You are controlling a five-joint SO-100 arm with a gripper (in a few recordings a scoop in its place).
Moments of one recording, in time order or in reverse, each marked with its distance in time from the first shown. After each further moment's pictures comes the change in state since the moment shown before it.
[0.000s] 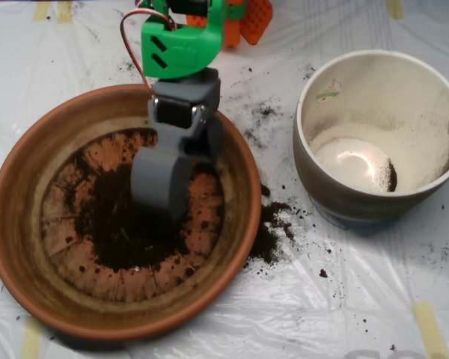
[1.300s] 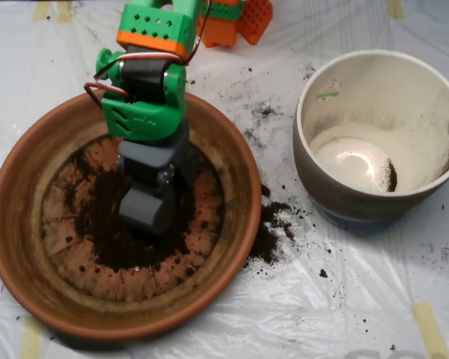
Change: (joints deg) arm 5.3 -30.8 -29.7 14.2 -2.6
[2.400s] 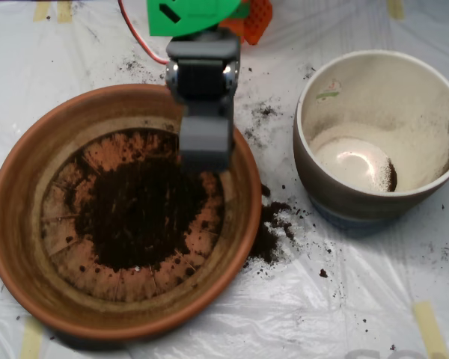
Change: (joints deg) arm -14.1 28.8 -4.7 12.1 -7.8
